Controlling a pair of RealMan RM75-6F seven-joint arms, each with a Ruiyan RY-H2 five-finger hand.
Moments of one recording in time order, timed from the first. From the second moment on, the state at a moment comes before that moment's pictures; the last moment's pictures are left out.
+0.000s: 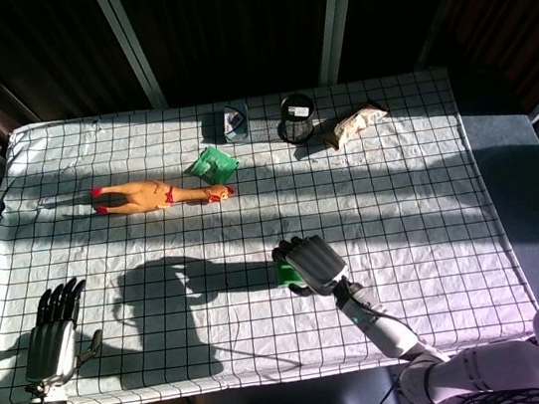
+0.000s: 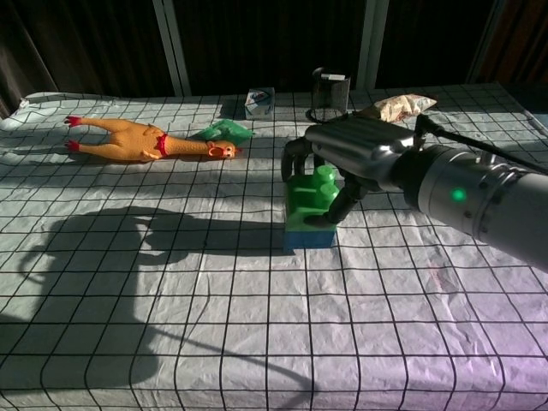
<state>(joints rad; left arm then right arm) -0.18 -1.42 -0.07 -1.44 1.44 1.43 0.14 0.80 -1.65 0.13 -1.61 -1.12 1.08 -0.57</state>
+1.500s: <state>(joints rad) -0.52 -1.54 -0.03 -1.23 1.68 1.38 -1.54 0.98 -1.67 0.42 -1.88 -0.99 1.18 -0.44</state>
